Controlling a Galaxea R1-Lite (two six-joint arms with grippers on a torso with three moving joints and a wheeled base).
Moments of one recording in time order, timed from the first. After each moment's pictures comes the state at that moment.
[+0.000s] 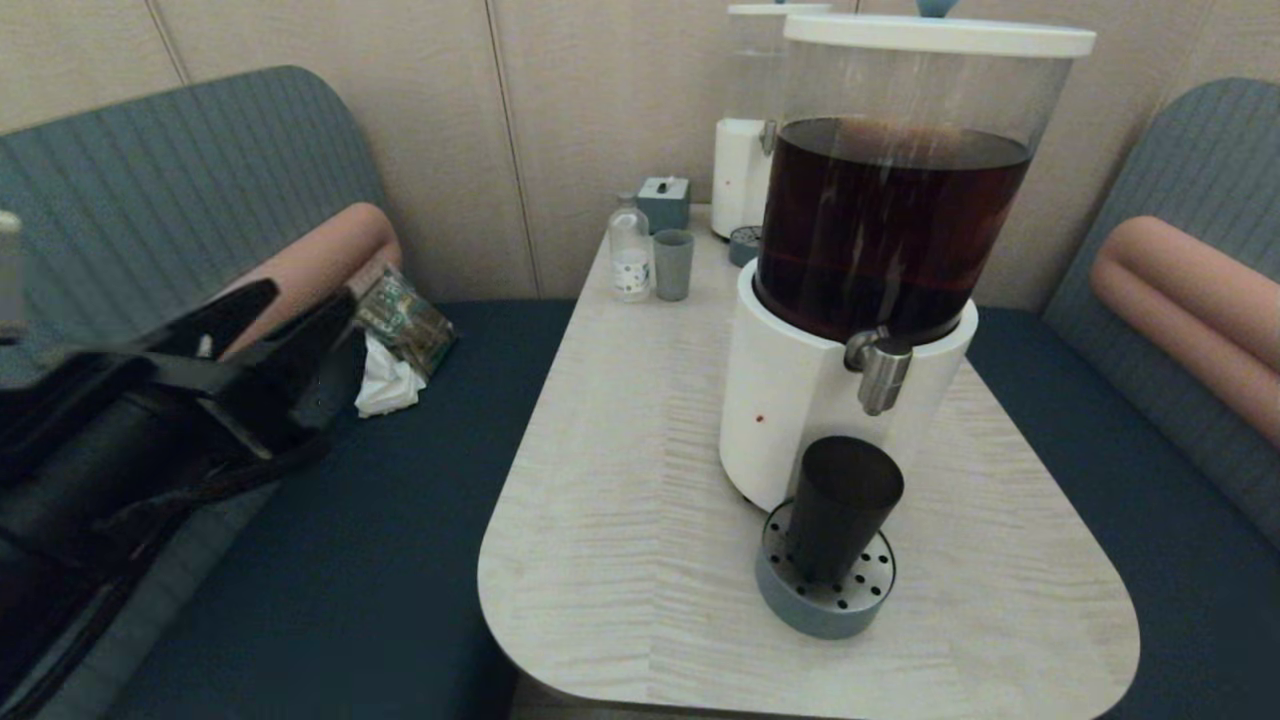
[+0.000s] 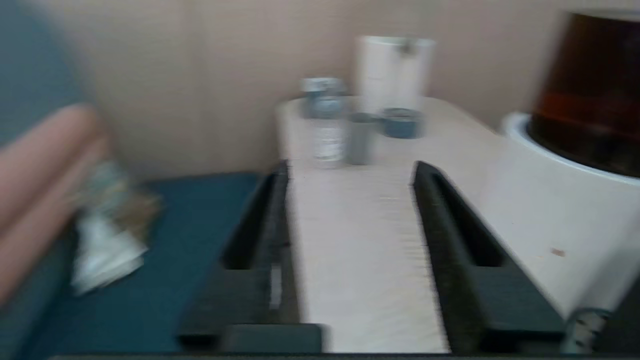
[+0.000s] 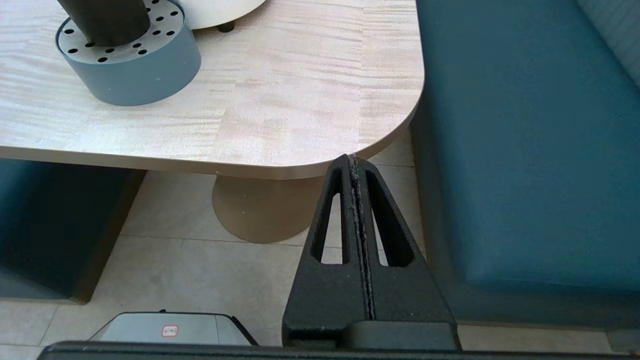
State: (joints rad) left arm -0.42 1.19 -0.41 -1.08 0.20 0.04; right arm 0.00 0.00 -0.10 0.25 -0.01 0.05
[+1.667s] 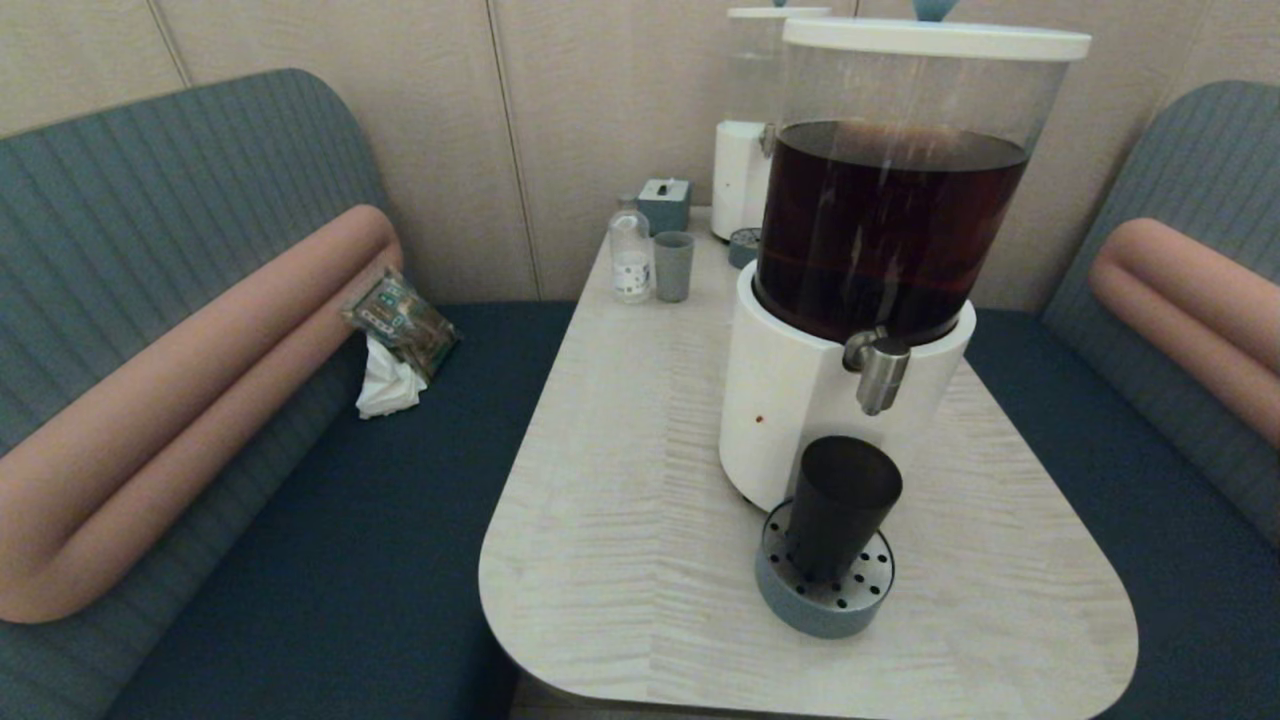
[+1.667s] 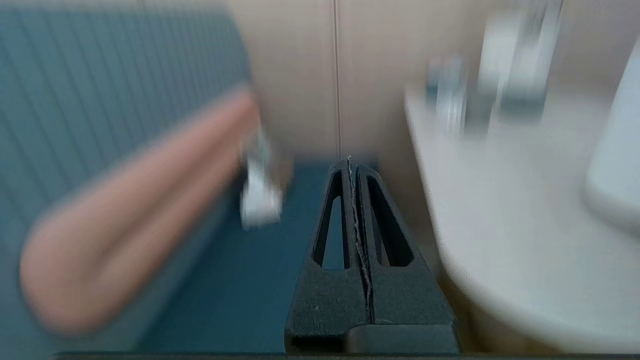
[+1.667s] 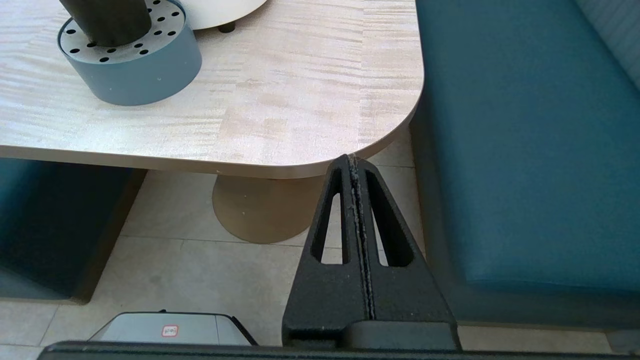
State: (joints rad) left arm 0.01 0.02 0.00 -0.35 0.05 0.05; right arm 0.00 0.00 -0.10 0.24 -0.01 0.05
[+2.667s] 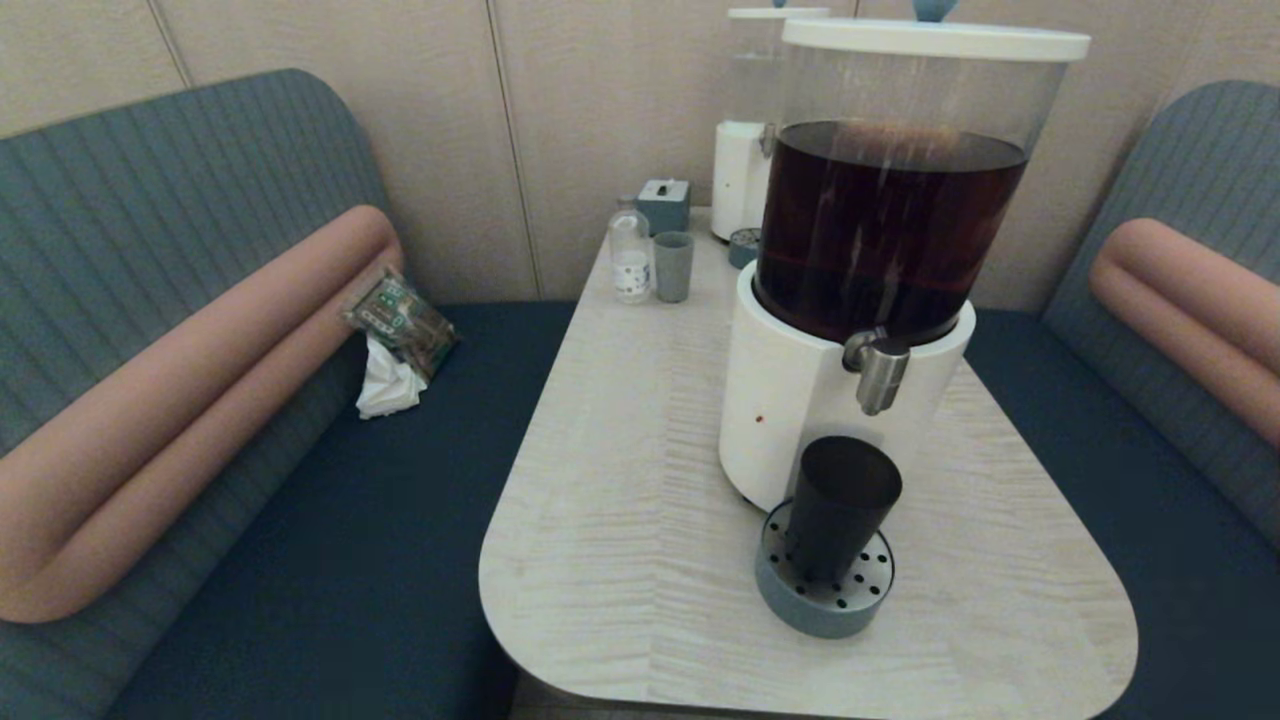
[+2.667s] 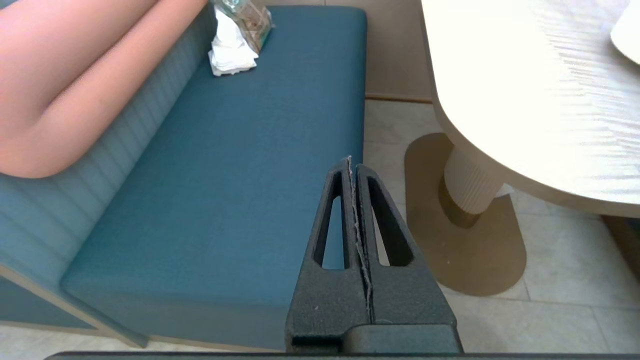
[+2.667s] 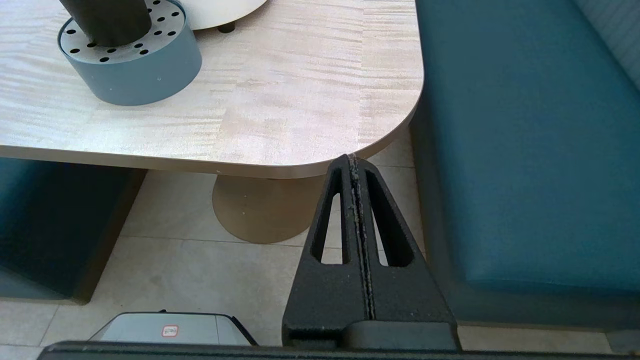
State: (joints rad) left arm 0.01 0.00 -0.02 0.04 0.02 -0.03; right arm 0.00 0.00 -0.10 0.24 -0.01 0.05
